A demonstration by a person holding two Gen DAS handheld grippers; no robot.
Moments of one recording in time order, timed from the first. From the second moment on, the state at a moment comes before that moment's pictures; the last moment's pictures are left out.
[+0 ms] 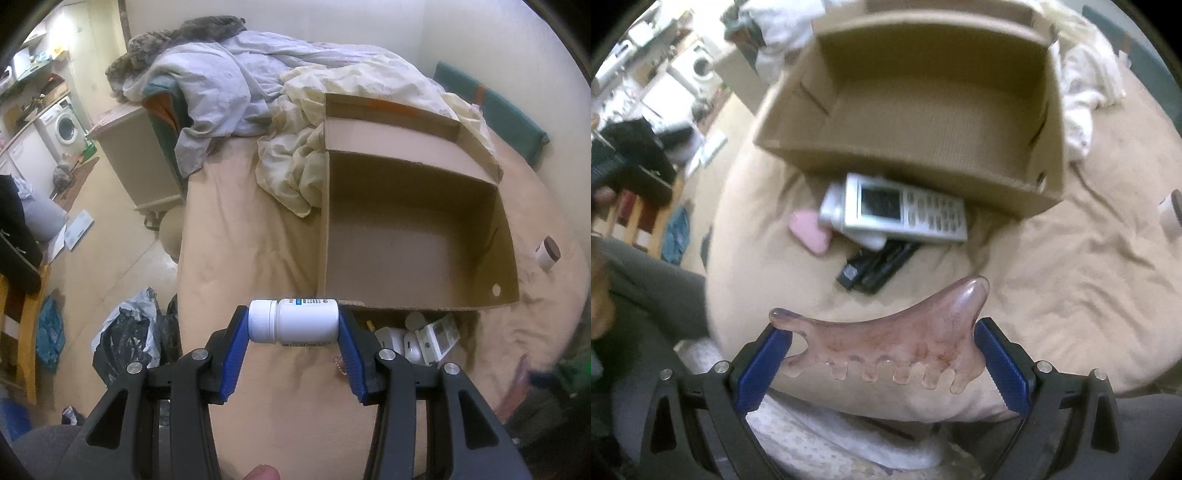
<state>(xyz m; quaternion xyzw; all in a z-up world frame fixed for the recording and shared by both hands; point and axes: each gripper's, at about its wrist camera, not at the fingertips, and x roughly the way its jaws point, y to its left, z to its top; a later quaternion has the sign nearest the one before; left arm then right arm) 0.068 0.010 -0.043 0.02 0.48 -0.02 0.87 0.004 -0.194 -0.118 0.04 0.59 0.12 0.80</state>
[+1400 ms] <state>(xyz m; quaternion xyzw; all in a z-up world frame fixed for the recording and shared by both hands) 0.179 -0.082 -0.103 0.12 0.48 -0.05 0.87 0.152 -0.239 -0.121 0.12 0.52 0.10 0.84</state>
